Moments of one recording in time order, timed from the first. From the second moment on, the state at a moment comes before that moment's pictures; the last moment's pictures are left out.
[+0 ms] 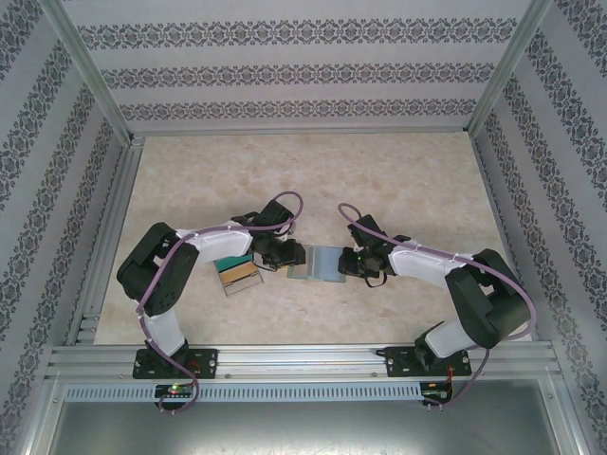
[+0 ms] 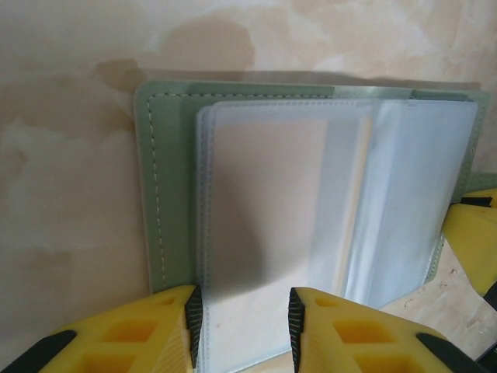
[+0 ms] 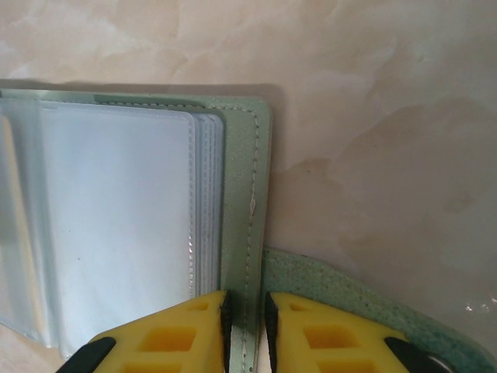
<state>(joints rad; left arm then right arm) -0.62 1.80 1.02 -0.36 0.38 -0.72 0.54 1.49 0.67 -0.33 -0.17 0.68</state>
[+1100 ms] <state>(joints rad) -0.68 1.82 1.06 -0.15 0.59 -0.78 0.54 1.49 0.67 -0.32 -0.16 0.71</state>
